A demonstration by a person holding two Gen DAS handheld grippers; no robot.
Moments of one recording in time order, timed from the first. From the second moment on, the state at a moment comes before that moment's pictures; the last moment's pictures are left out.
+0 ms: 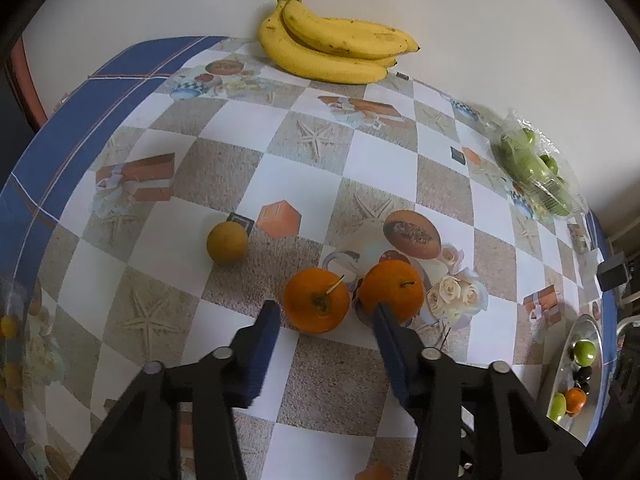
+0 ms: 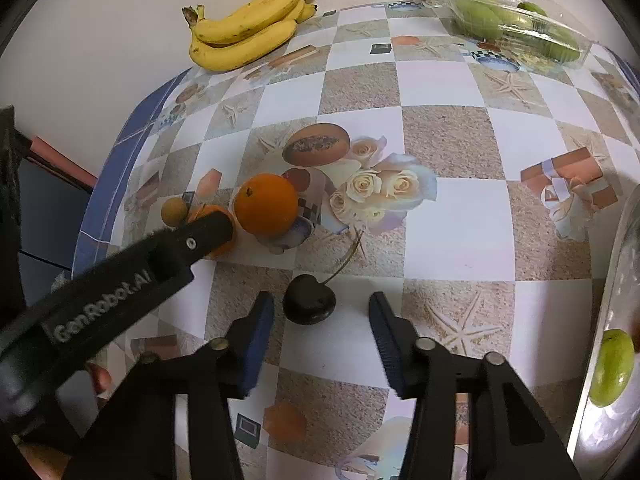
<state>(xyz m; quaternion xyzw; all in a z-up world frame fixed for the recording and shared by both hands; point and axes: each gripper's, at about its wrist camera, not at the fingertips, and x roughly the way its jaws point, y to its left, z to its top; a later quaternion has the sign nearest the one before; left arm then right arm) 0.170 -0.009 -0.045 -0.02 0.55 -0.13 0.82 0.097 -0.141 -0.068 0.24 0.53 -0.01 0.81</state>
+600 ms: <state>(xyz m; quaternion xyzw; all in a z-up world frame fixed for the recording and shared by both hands) 0.172 -0.006 -0.047 -0.02 0.55 -0.13 0.83 0.098 -0.141 -0.070 0.26 0.53 0.01 0.81</state>
